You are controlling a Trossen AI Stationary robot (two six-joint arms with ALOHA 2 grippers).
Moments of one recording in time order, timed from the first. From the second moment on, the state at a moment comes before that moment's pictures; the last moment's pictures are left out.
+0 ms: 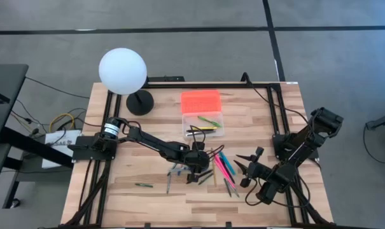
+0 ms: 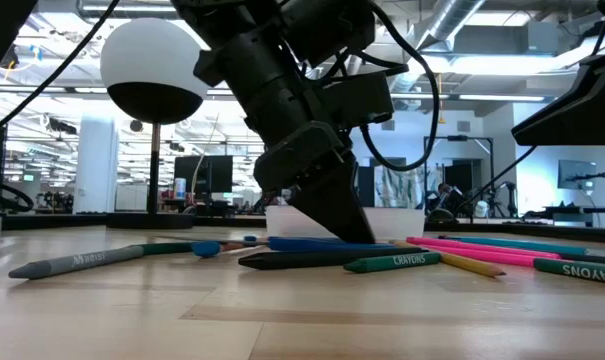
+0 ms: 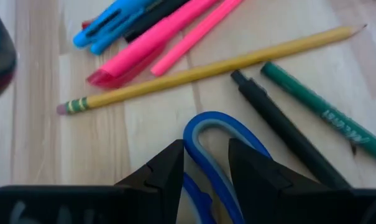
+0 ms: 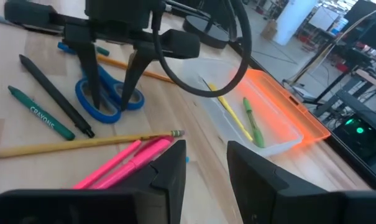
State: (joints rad) left arm -0.20 2.11 1.34 -0.17 -0.10 0.05; right arm 0.93 1.56 0.64 -0.48 1.23 0.94
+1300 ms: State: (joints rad) left arm -0.21 2.11 1.45 -0.42 -0.09 -0.12; right arm 0.93 1.56 0.63 -0.47 1.23 0.94
